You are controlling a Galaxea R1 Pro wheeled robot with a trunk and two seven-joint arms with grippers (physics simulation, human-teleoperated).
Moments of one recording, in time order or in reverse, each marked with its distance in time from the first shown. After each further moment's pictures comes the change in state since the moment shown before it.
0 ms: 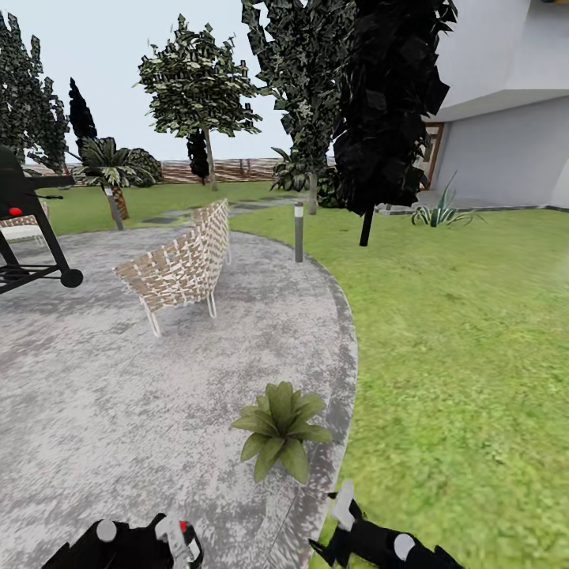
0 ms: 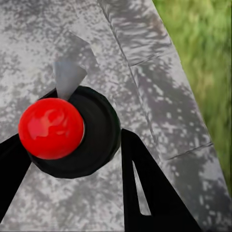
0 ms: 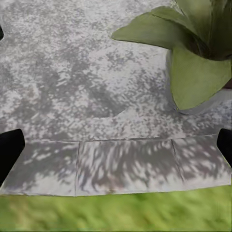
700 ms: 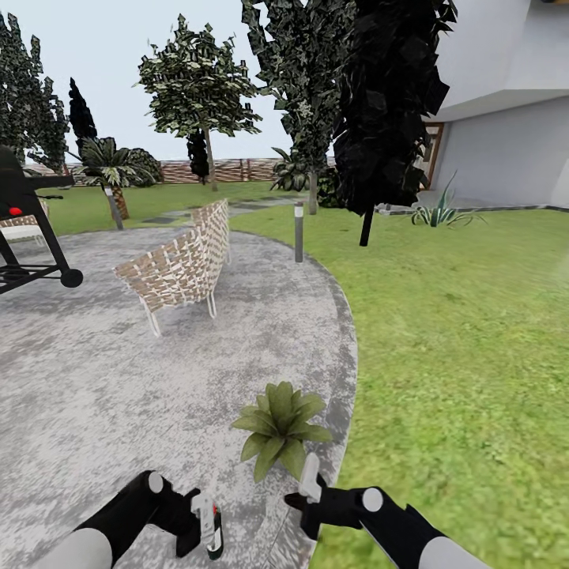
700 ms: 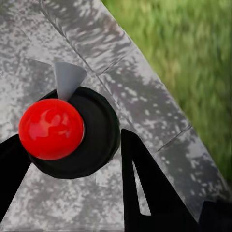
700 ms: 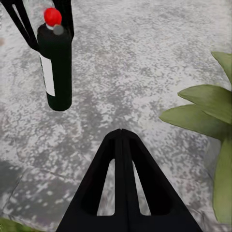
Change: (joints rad) left arm -0.098 -0.082 -0.188 -0.112 -0.123 0.155 -0.185; right arm -0.042 0.035 0.000 -0.232 0.043 0.165 0.240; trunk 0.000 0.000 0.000
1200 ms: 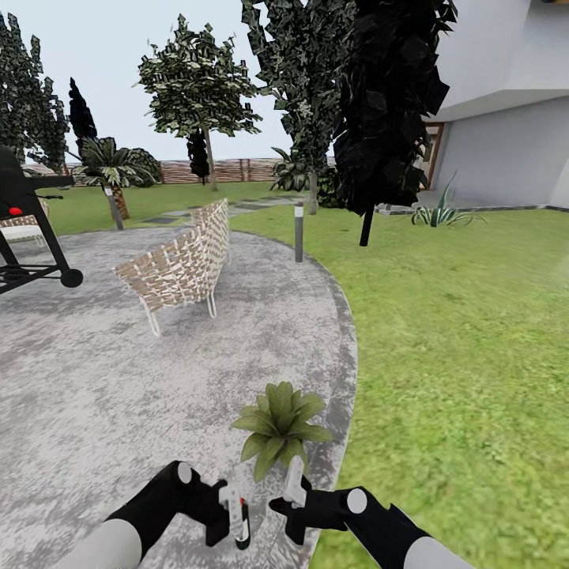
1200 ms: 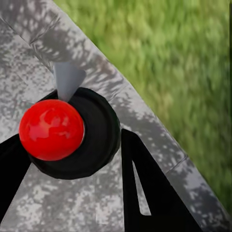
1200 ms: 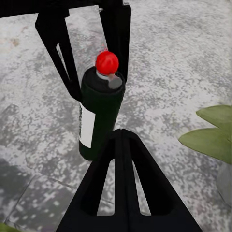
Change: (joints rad) left arm -0.020 -0.096 -0.034 -0.028 -0.004 0.044 0.002; right arm 0.000 0.057 0.000 -0.002 0.070 0.002 0.000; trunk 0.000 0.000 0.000
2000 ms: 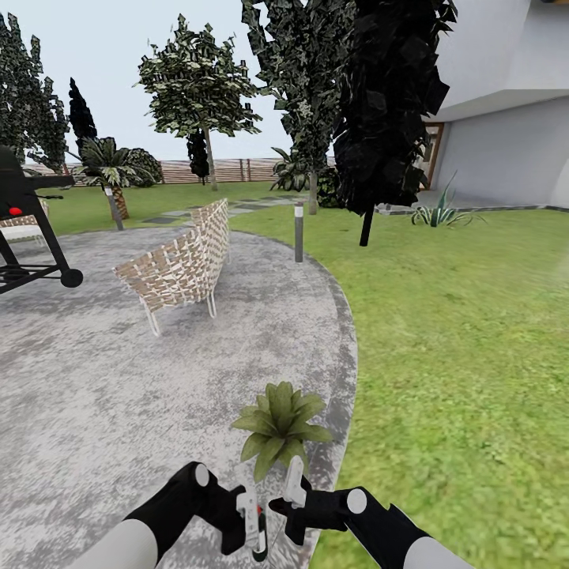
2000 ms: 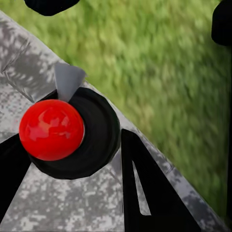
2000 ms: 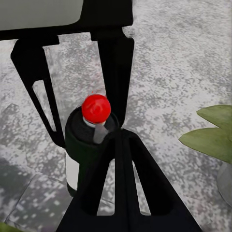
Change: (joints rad) left arm -0.002 -0.052 -0.082 0.001 0.010 -0.011 -0.033; right arm 0.000 0.001 0.000 0.002 0.002 0.000 0.000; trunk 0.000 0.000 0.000
